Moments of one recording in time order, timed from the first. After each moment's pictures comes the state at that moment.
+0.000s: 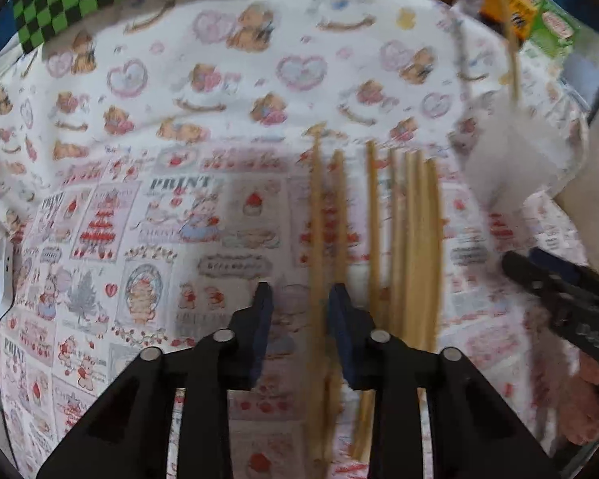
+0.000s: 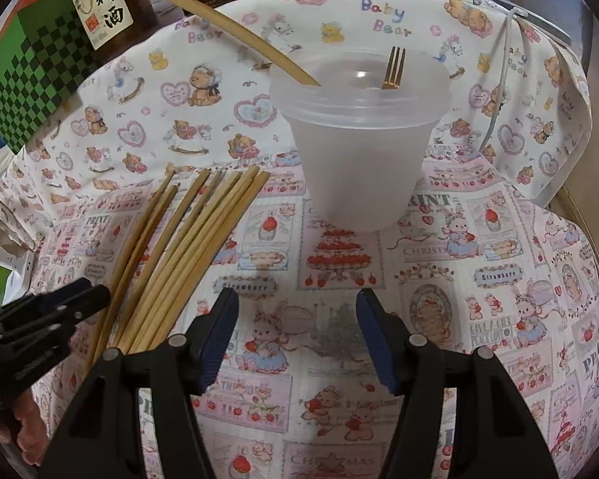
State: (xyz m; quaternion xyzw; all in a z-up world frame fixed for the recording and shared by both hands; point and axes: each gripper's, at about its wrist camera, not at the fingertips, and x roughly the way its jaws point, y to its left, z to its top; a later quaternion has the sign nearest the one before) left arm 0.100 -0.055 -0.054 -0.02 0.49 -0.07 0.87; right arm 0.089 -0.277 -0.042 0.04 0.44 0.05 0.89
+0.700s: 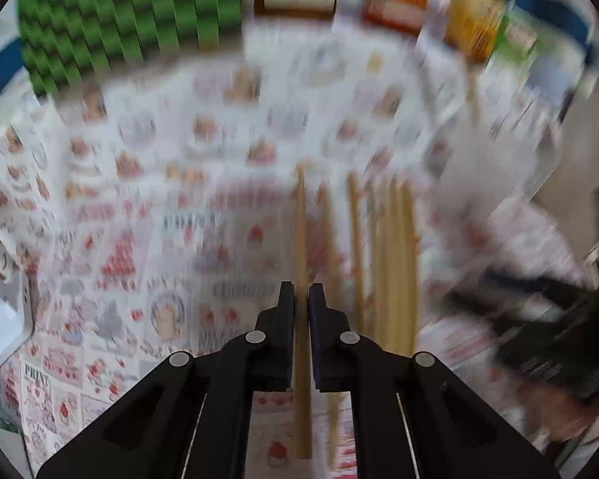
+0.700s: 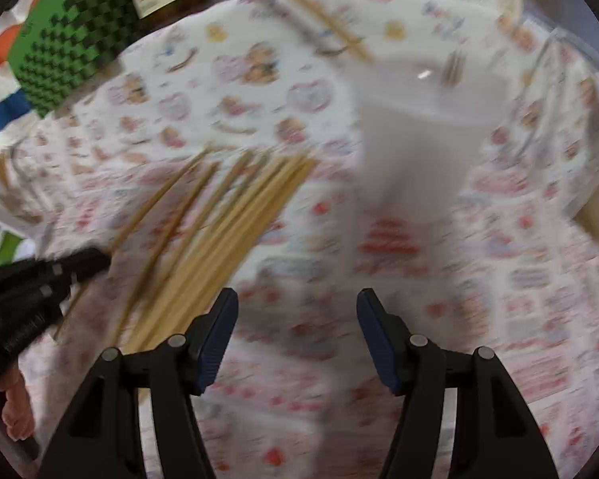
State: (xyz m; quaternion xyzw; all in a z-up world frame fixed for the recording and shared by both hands) left arm 0.076 -0.046 -0.009 -0.01 0.42 -0.11 0.90; right arm 0.084 -0.246 -0.053 0.03 0.46 0.12 0.88
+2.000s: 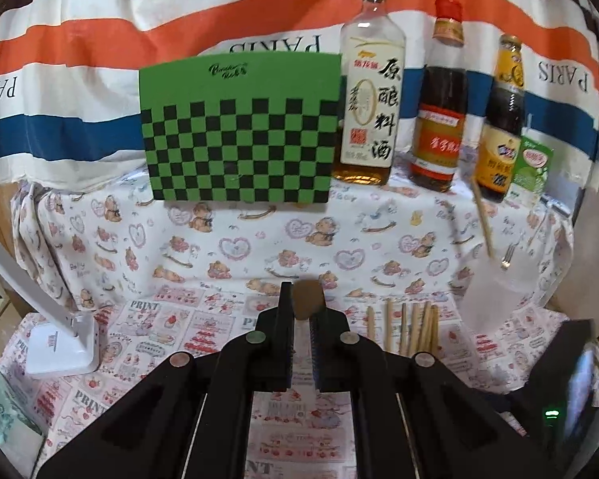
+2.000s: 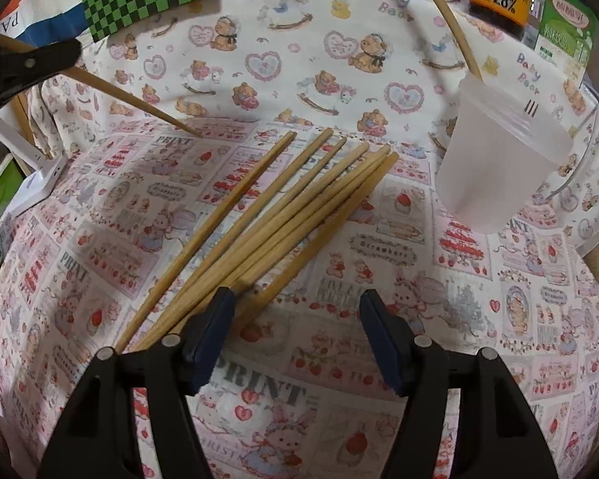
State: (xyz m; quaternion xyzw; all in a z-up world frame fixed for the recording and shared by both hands) left arm 0.044 -0.010 0.051 -0.03 0.24 -0.01 0.97; right arm 0.067 -0.186 -0.064 -0.09 0.44 0.12 0.88
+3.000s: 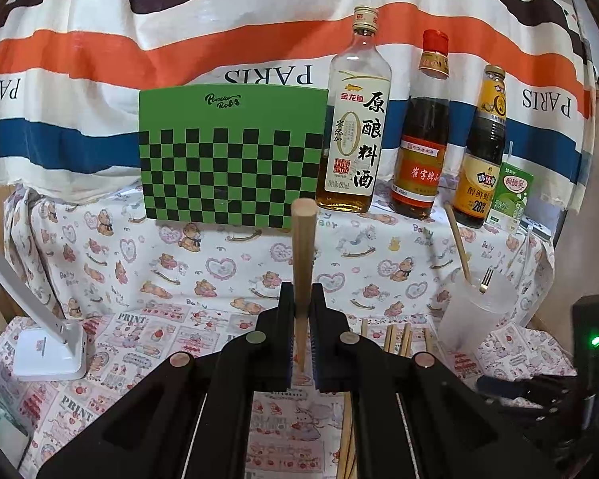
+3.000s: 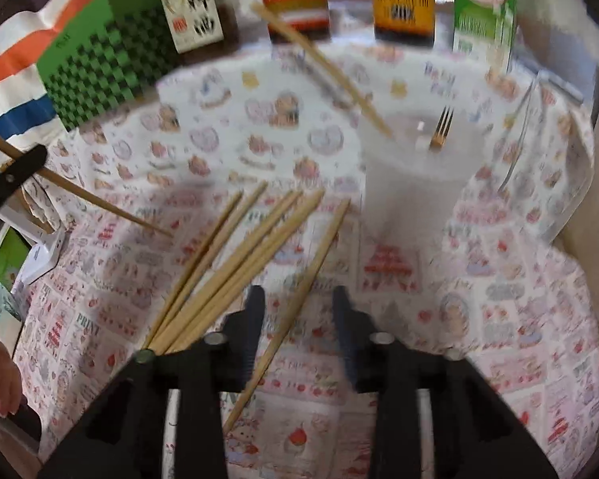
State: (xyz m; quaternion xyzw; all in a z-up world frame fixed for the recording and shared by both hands) left arm 0.034 -0.011 0.059 -0.05 0.20 -0.03 0.98; right arm 0.064 -0.232 -0.022 0.00 0.42 0.10 0.90
